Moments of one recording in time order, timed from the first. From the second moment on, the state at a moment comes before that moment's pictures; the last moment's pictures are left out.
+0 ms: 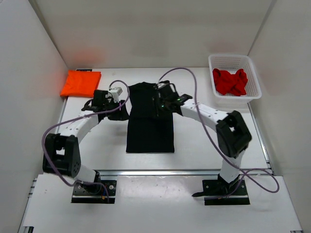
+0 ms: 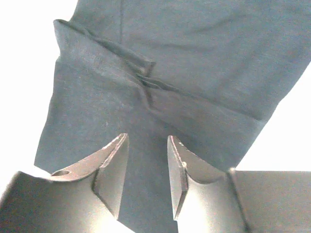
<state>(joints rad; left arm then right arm) -0.16 1.44 0.93 -0.33 0.39 -0.10 0.69 1.88 1.44 -0.41 -0.05 0.35</state>
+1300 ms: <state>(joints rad) -0.23 1.81 1.10 -0.20 0.42 -0.11 0.41 1.98 1.29 -0.27 -0.31 0.45</state>
